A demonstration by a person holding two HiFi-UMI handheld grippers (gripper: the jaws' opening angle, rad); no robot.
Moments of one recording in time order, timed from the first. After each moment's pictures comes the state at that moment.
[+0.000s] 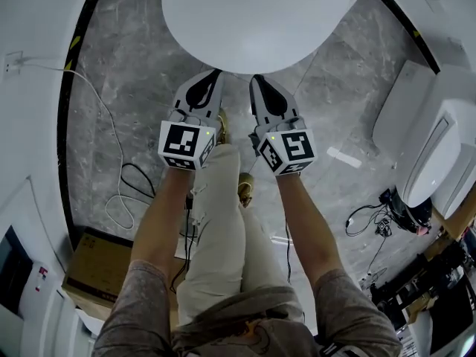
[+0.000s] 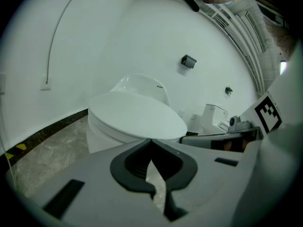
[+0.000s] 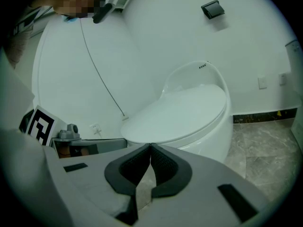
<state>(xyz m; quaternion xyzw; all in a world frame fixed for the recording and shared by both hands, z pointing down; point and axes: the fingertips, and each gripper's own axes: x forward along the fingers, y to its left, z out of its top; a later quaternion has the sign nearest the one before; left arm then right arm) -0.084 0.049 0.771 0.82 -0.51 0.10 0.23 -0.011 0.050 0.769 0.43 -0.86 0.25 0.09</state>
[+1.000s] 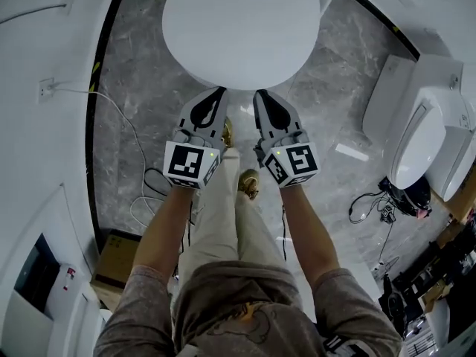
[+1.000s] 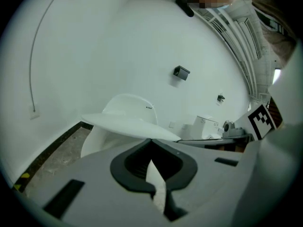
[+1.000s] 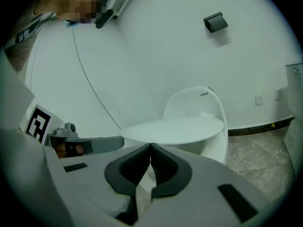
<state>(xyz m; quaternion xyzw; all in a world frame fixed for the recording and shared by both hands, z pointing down) -0.075 0.013 0.596 0.85 -0.47 0.10 0.22 -0.003 0.016 0.607 0.46 -0.85 0.26 0.06</state>
